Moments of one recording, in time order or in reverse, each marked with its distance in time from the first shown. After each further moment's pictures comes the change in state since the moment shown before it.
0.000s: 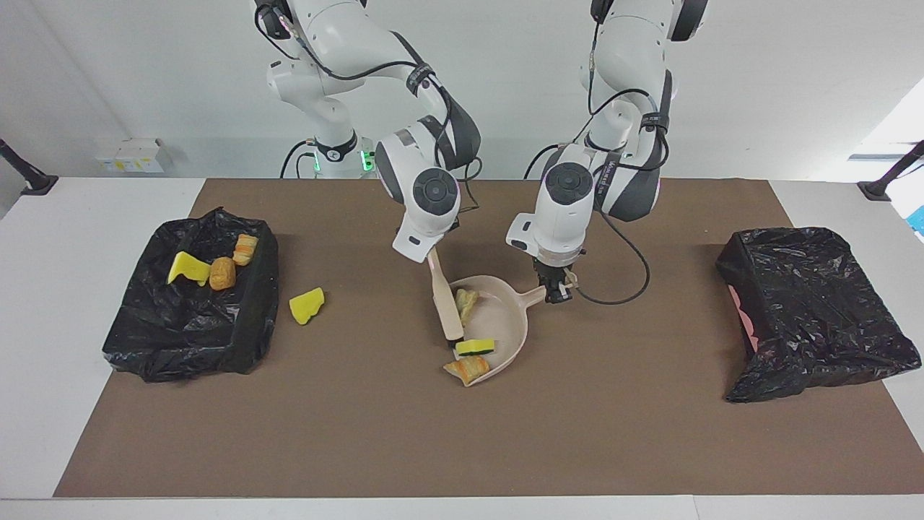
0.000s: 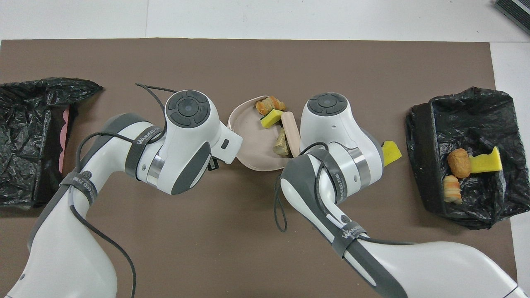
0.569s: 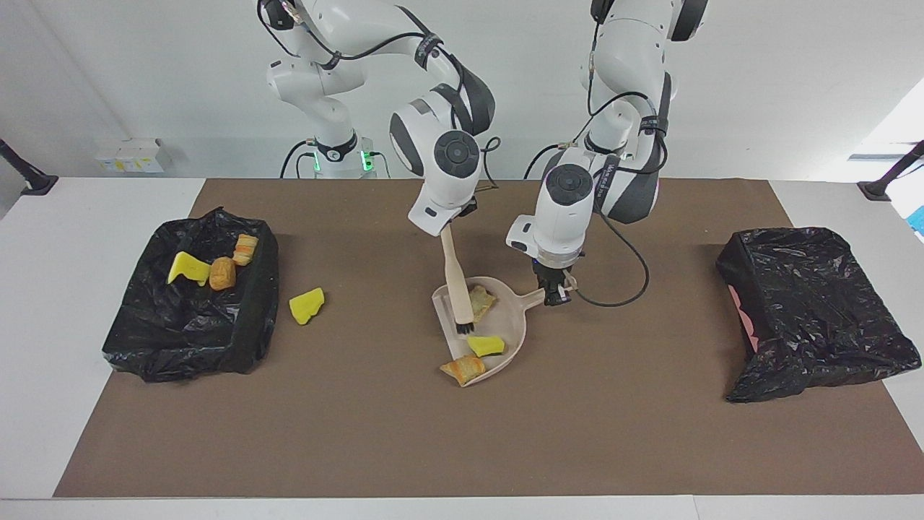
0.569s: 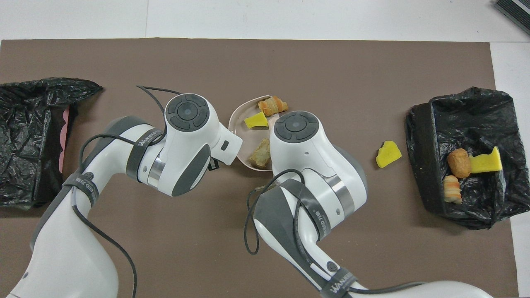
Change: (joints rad) left arm 0.000 0.000 0.001 -0.021 -0.001 0.043 0.013; right arm -0.028 -0.064 0.048 0.007 -0.022 0.000 0.130
